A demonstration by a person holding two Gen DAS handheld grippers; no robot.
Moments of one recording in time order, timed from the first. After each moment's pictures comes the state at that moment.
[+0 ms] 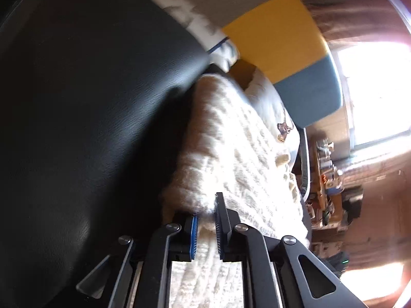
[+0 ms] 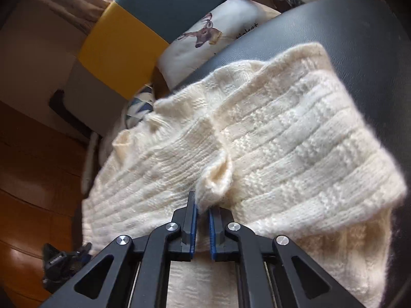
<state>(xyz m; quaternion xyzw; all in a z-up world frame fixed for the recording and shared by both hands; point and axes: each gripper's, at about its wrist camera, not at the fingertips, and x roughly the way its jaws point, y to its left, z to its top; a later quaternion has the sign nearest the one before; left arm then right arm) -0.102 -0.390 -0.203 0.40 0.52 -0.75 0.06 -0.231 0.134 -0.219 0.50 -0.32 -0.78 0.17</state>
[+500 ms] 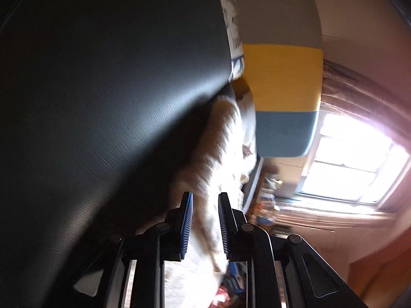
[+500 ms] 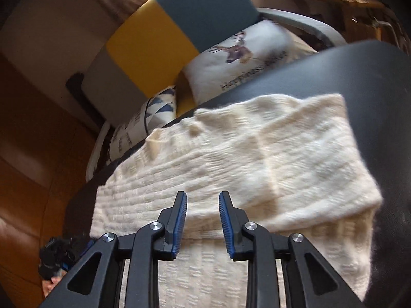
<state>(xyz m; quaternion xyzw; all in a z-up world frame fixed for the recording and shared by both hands) -0.052 -0.424 -0.226 0.31 0.71 -0.63 0.02 -0.215 0.090 -0.156 0.47 -0.20 -0.83 0.21</state>
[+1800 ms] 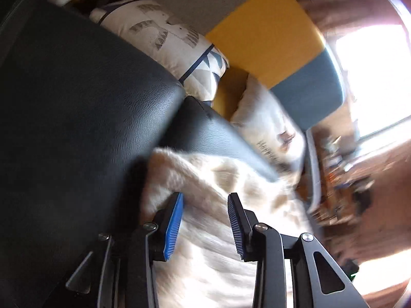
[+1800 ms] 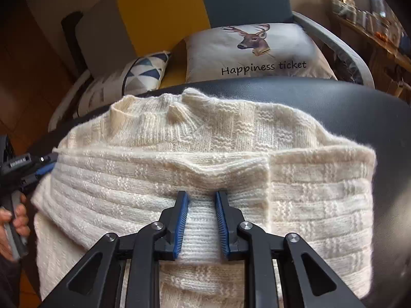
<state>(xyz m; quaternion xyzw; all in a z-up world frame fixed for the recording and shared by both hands) -0.195 -0.428 -0.177 0.41 0.41 -0.81 0.08 -0.266 0.057 -0.195 0.50 -0.02 -0.84 0.20</state>
